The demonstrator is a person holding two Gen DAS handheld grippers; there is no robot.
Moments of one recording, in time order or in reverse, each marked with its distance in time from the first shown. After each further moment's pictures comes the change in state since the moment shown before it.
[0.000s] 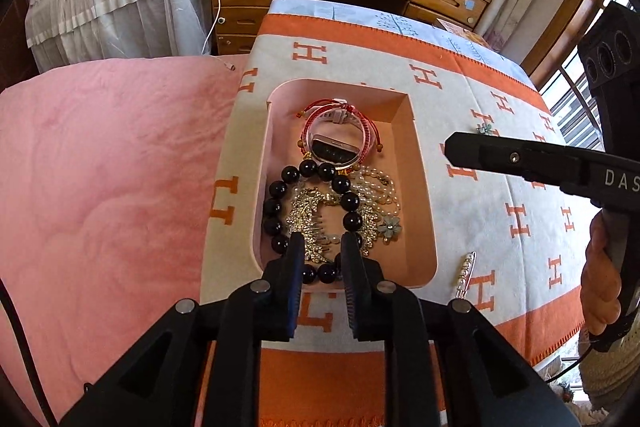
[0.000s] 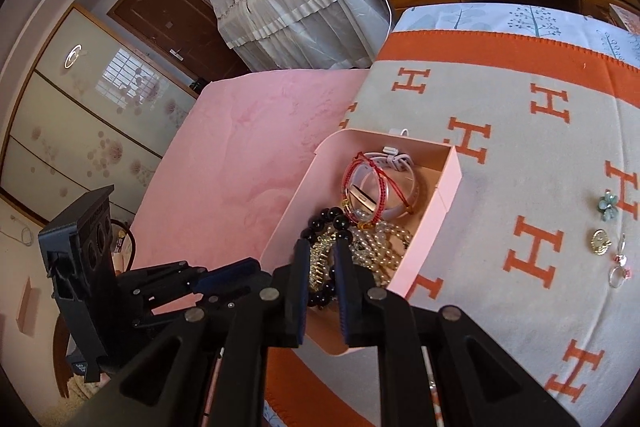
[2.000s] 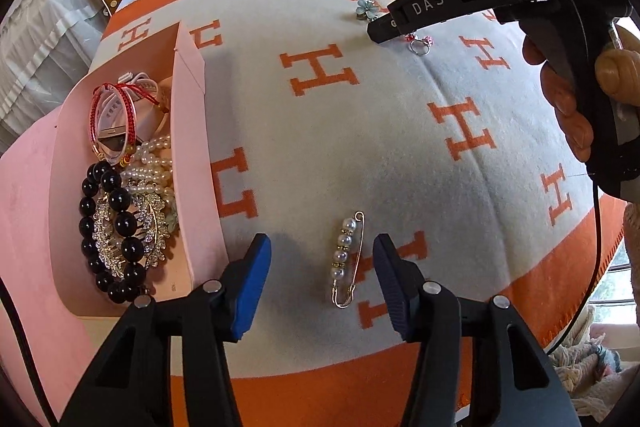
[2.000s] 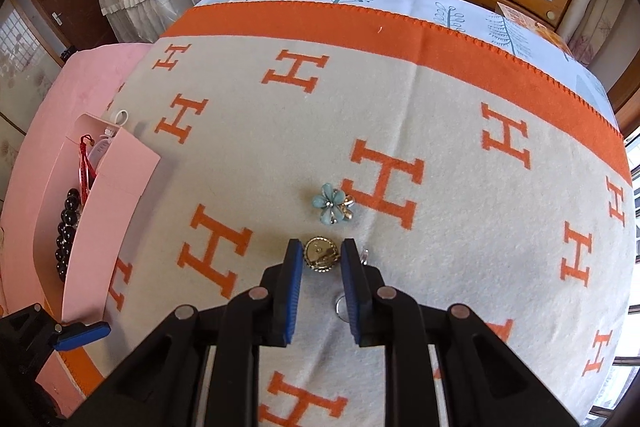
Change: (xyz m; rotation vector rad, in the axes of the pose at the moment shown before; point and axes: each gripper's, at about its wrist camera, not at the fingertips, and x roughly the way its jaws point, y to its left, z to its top) left arm 0.083 -0.148 -0.025 0.329 0.207 0.000; right arm -0.007 -0.142 -0.001 -0.002 0.103 -0.532
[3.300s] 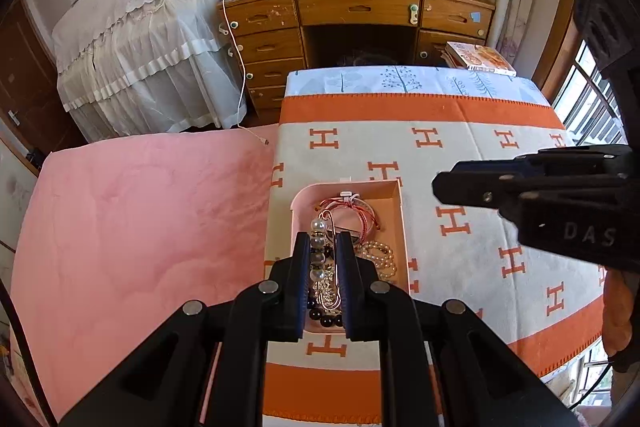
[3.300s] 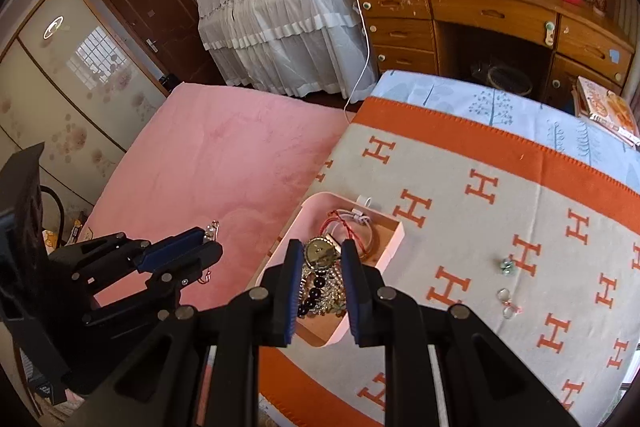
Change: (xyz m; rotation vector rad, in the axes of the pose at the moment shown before) left arm -0.177 0.119 0.026 -0.231 -0.243 0.234; right arm -0.132 0.133 0.041 -0.056 -0.095 0.364
